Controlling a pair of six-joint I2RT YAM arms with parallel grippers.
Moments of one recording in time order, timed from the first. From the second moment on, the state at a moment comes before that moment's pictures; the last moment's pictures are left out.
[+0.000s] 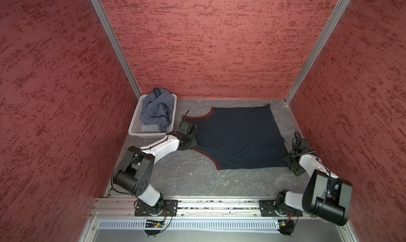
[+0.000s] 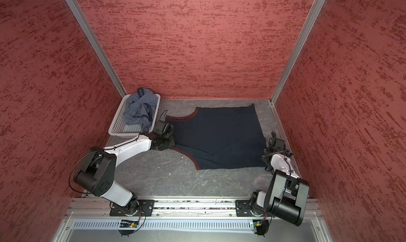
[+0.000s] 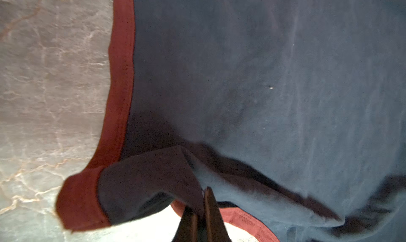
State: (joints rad) left arm -0.43 1.58 0.93 -0.43 0.01 -0.70; right arm -0.42 1.29 0.57 -0.53 0.15 0.70
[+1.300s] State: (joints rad) left arm -0.45 1.38 0.70 -0.54 -0.03 -0.84; right arm -0.45 0.82 0.48 -0.72 0.22 0.92
